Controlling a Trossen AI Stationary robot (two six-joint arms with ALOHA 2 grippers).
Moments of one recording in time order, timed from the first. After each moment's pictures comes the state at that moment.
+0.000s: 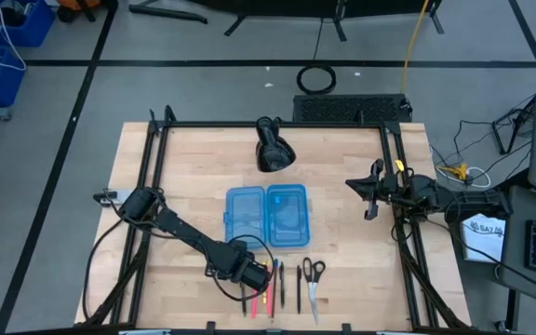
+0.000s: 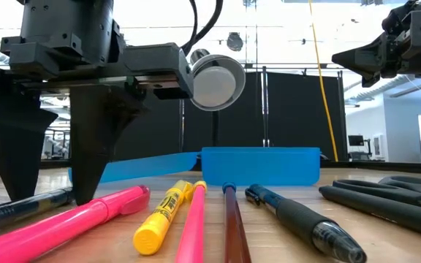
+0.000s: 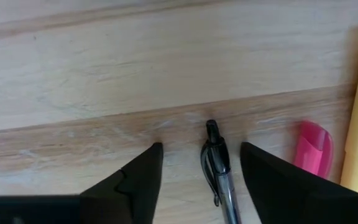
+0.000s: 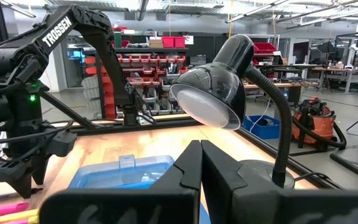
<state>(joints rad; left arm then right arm) -0.50 2.16 1.47 -0.84 0.09 -1.94 0.00 0.04 0.01 0.15 0.23 0.00</state>
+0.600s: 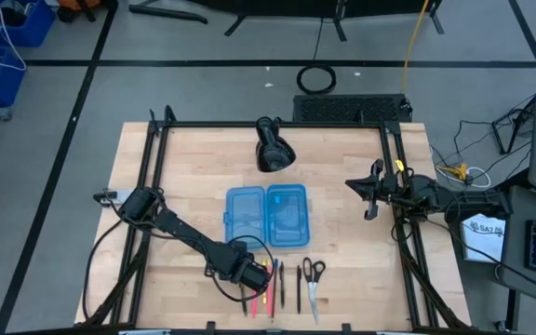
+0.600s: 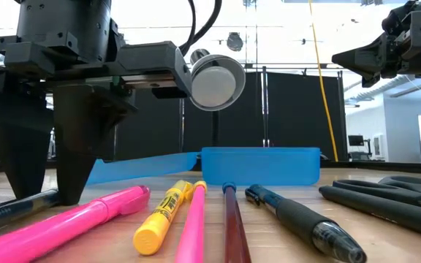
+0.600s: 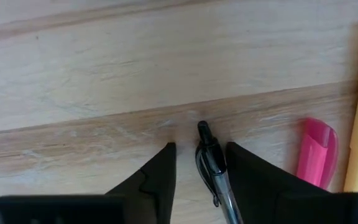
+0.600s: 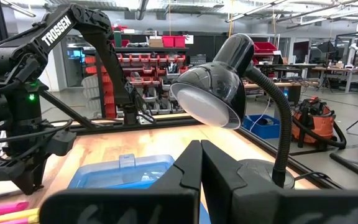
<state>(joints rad) -0.50 2.16 1.47 -0.84 0.09 -1.93 0.00 0.04 0.02 0.14 0.23 0.00</state>
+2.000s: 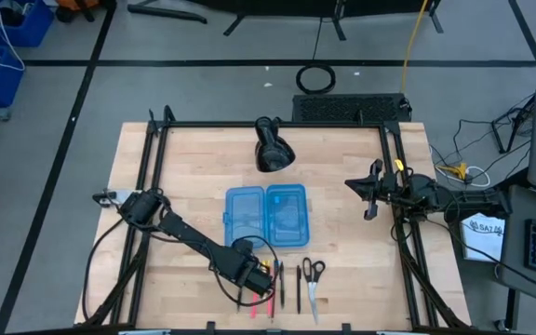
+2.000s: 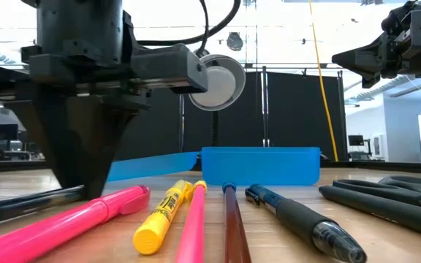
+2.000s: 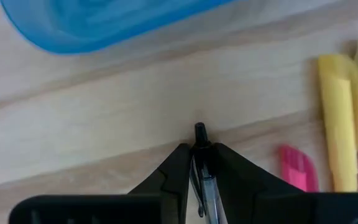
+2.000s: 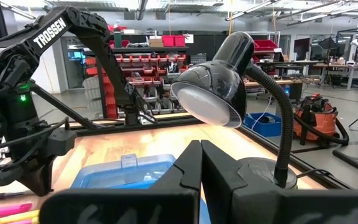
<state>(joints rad) -0.49 2.16 1.59 -0.99 -0.08 -1.82 0.00 0.04 0.01 0.14 0.23 0.02</state>
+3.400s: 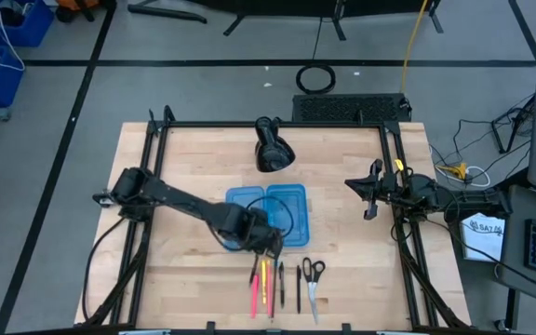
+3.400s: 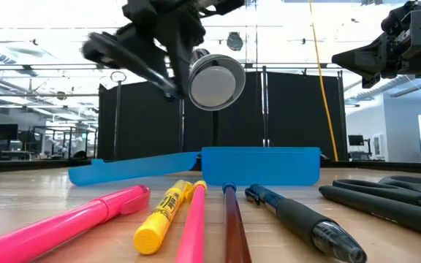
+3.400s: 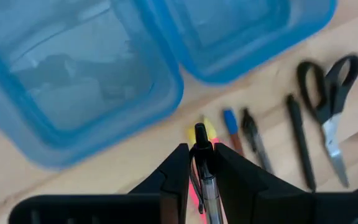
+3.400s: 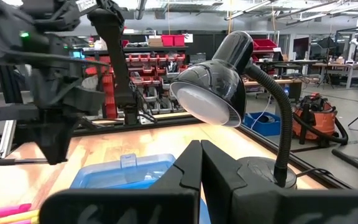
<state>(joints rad) -0.28 1.94 1.60 -0.92 -0.03 -1.44 0.00 0.05 0.01 0.14 0.23 0.02</state>
